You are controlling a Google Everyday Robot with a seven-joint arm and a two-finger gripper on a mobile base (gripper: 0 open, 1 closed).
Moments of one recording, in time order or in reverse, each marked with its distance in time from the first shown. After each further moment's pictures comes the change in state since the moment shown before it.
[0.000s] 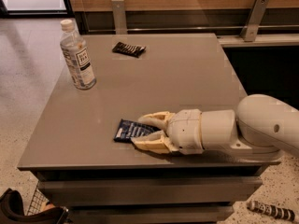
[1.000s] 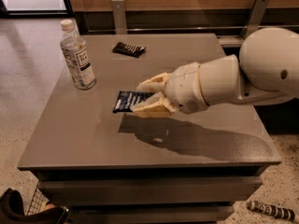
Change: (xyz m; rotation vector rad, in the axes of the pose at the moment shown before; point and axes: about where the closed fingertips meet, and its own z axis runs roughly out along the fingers) arm -0.069 -0.044 -0.025 0.007 0.144 -0.094
